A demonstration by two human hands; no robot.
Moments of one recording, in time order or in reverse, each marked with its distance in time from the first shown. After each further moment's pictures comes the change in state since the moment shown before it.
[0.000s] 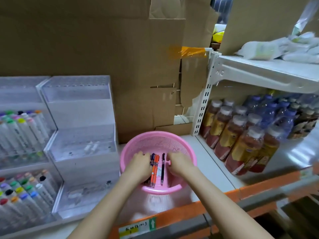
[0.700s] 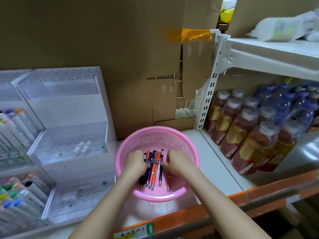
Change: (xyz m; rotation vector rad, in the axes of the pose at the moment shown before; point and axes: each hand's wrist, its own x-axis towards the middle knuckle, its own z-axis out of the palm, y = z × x) left_hand 0.019 0.004 0.004 -0.329 -0.011 -0.330; right_hand 0.021 0.004 0.010 0.158 -0.105 0.022
